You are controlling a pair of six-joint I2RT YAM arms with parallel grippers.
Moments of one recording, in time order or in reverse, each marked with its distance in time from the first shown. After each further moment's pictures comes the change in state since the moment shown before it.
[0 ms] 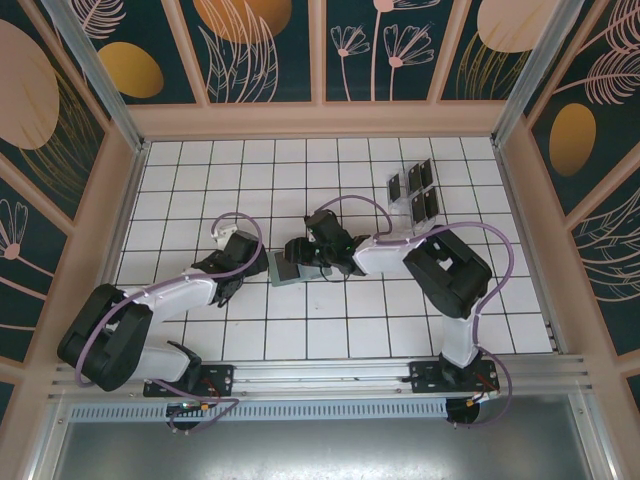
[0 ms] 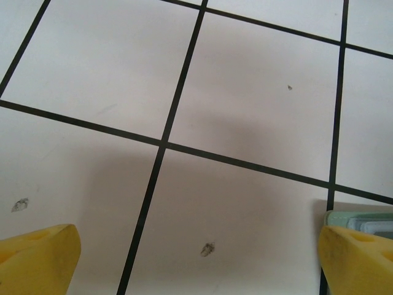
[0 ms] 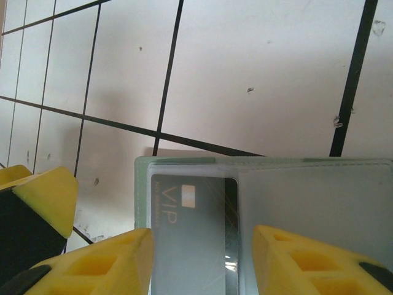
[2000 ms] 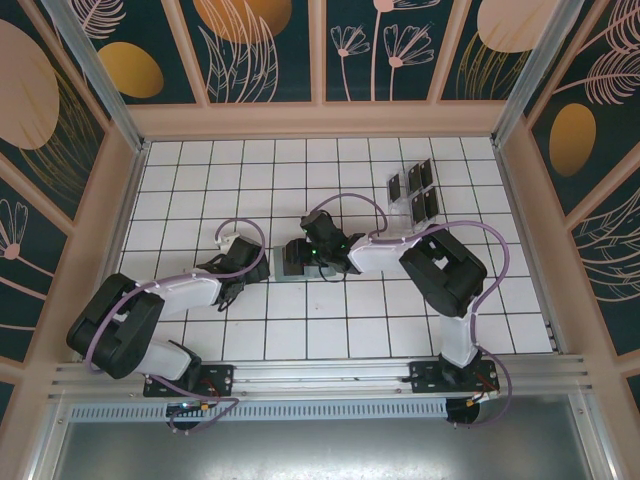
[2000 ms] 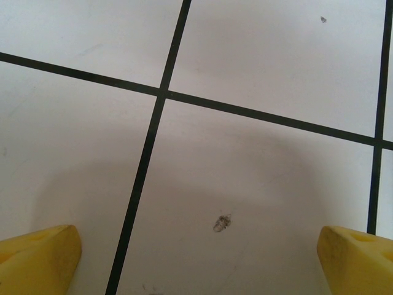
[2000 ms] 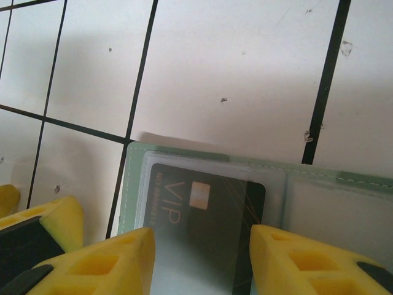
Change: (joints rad) left arm 0.002 0.076 -0.027 0.024 0.052 -0.002; right arm 0.015 0.023 0.047 -0.084 0.097 -0.071
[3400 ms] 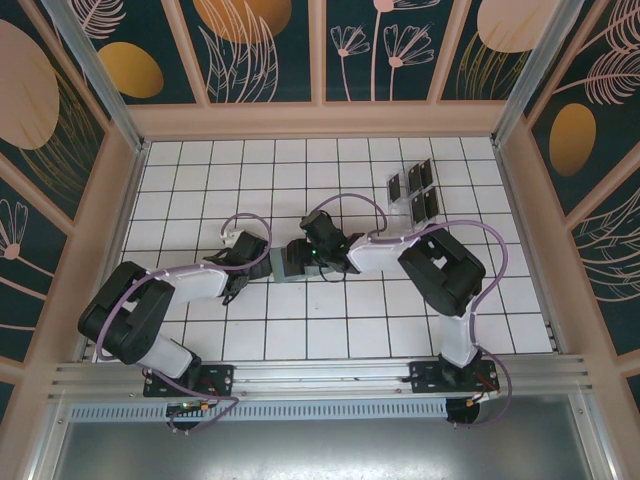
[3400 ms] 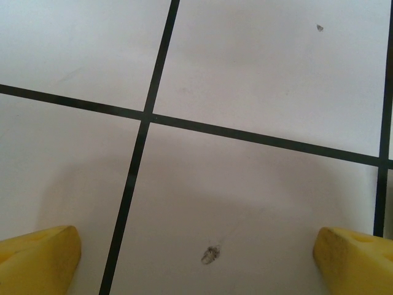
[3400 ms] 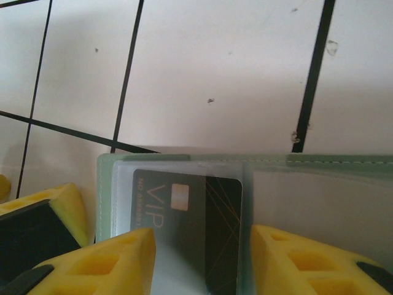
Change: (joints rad) left arm 0.000 0.090 0.070 -0.015 -0.024 0.035; right arm 0.003 0.011 0.012 -0.015 0.014 0.000
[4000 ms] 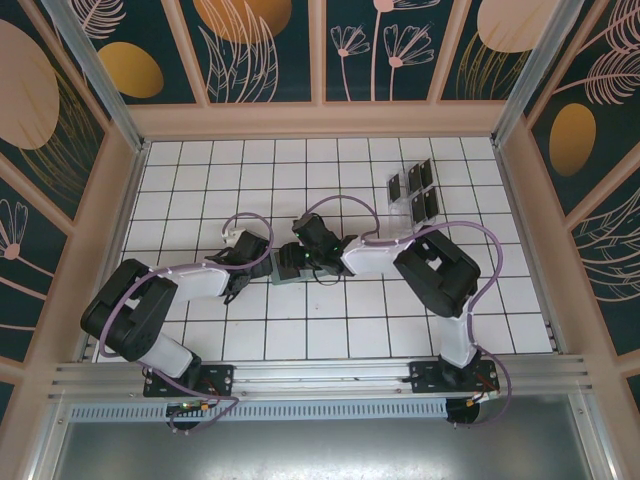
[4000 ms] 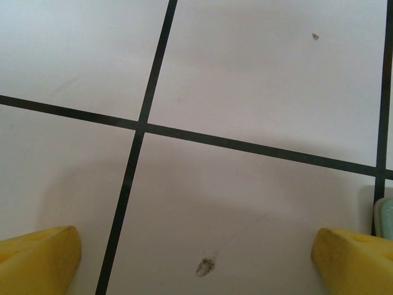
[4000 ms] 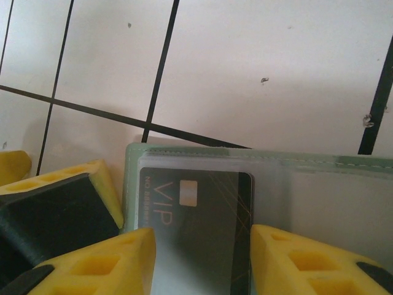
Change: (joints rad) left arm -0.001 0.027 0.004 0.027 -0.011 0.006; right arm 0.042 0.020 0.032 -0.013 -0.009 0.000
